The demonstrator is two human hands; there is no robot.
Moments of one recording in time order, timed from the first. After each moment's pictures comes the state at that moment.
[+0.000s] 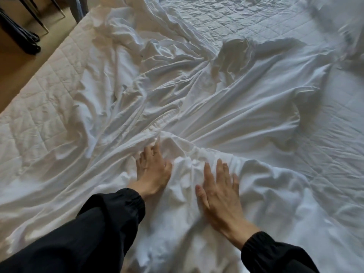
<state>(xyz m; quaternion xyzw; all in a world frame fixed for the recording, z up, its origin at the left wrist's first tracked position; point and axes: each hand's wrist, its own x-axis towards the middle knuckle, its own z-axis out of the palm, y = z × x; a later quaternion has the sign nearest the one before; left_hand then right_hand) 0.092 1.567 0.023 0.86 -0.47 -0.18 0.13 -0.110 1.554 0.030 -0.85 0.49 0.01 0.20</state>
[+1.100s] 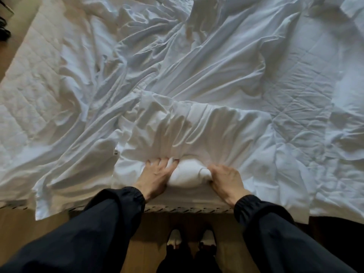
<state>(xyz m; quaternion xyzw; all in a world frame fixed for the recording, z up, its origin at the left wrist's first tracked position) 0.005 1.710 0.020 0.63 -0.75 -0.13 -0.15 -0.220 1.648 0.027 -0.85 0.48 0.10 0.17</state>
